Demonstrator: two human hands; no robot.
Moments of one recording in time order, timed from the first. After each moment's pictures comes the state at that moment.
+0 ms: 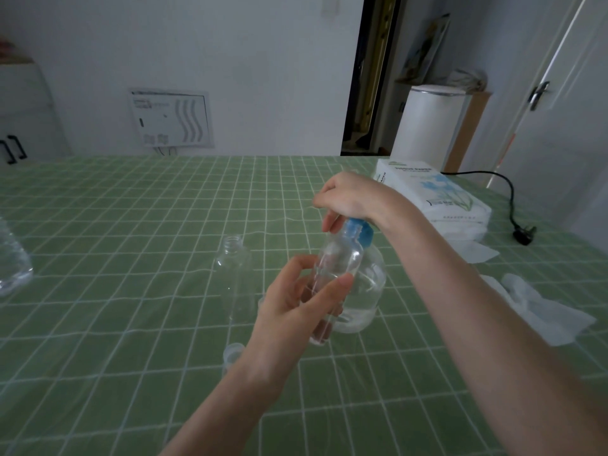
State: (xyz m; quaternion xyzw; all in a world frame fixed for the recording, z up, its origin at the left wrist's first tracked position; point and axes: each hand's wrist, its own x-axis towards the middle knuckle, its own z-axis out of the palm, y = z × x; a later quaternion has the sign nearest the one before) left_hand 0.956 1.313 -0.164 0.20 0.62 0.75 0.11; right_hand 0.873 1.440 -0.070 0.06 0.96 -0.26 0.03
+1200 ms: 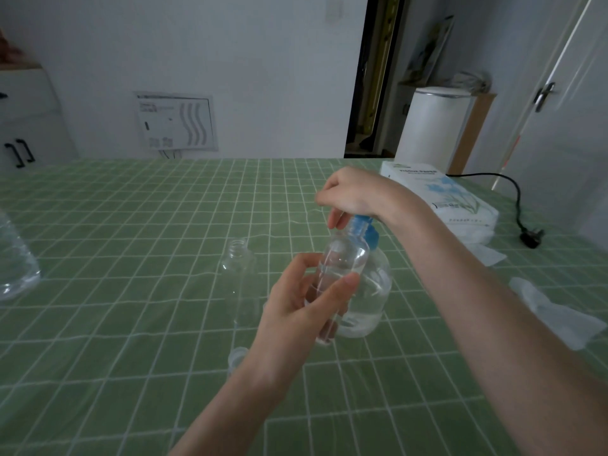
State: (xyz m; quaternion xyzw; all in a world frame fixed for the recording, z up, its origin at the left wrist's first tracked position) left_hand 0.954 1.313 -0.161 0.21 0.62 0.75 0.10; right_hand 0.871 1.439 -0.061 0.05 0.97 -0.24 0.03
